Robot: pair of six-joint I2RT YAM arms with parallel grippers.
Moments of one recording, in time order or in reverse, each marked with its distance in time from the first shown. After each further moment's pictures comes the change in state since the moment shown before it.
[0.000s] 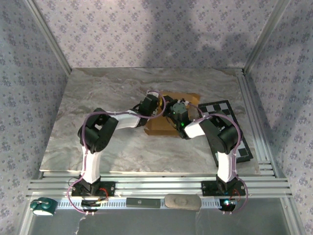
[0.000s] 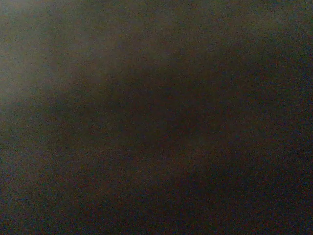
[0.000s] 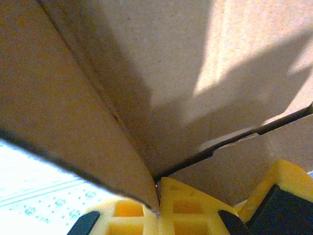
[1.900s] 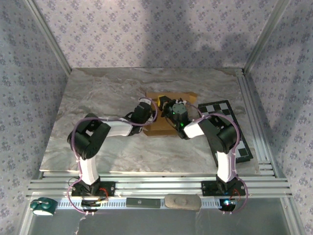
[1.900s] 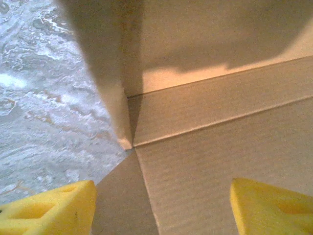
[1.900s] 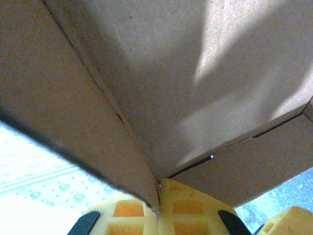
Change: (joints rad) left arm 0.014 -0.175 -0.276 0.126 0.127 -0.178; right arm 0.006 0.017 0.007 0.034 -0.063 0.014
